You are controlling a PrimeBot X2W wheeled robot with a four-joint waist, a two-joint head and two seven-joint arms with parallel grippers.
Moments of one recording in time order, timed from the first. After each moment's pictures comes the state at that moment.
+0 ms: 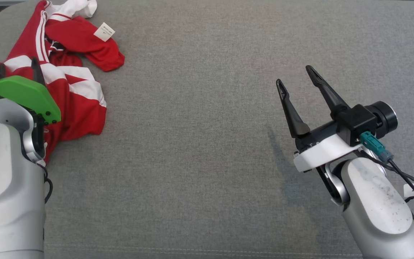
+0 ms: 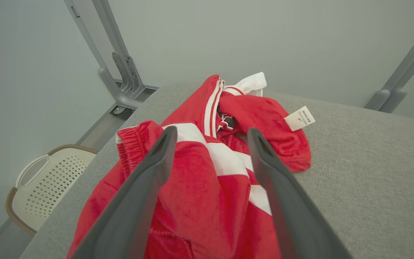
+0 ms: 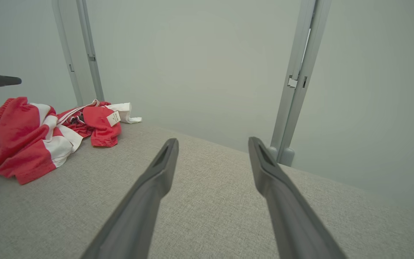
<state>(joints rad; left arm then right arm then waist) -0.67 0.11 0.05 0.54 -0.21 0.10 0.14 -0.32 -0.13 0.34 0.13 0.06 0.03 -0.25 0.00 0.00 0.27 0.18</state>
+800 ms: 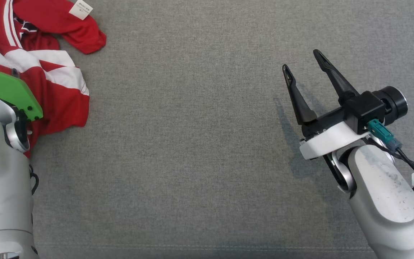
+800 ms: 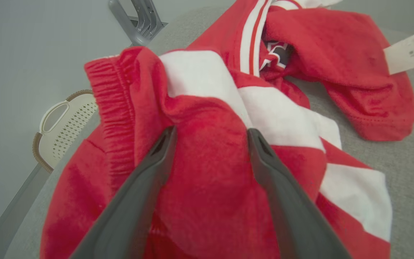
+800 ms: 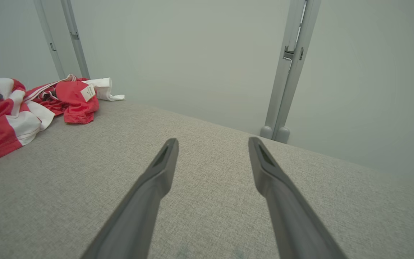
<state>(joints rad) -0.81 0.12 0.16 0.80 -0.11 0.12 0.20 -0.38 -0.16 0.33 0.14 0.05 0.04 -0.25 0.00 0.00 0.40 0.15</state>
